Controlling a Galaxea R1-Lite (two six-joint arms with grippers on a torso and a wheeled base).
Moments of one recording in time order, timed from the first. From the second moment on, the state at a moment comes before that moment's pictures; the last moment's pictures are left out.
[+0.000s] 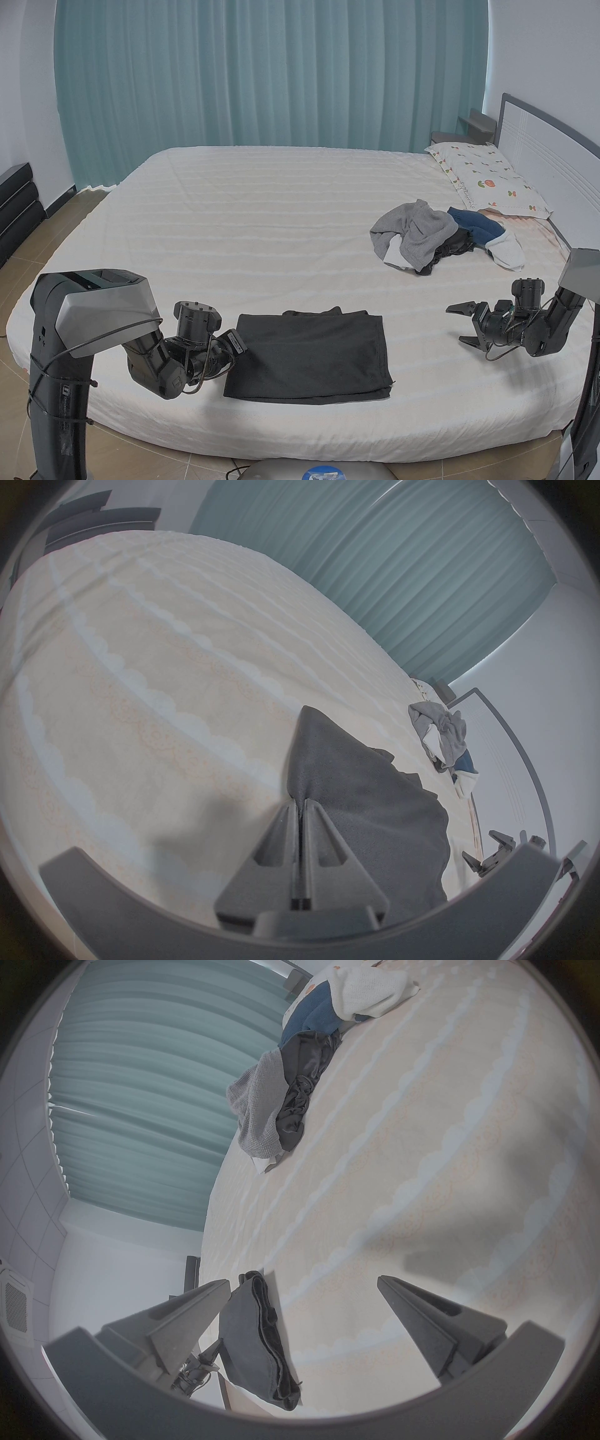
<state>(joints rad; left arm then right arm) -0.35 2.41 -0.82 -0.95 0.00 -0.81 -0.12 2.31 -0.75 -0.95 0.57 0.81</state>
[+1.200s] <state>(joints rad) -0.34 2.41 -0.81 -0.95 0.00 -0.82 0.08 2.27 -0.70 -0.95 0.43 0.86</state>
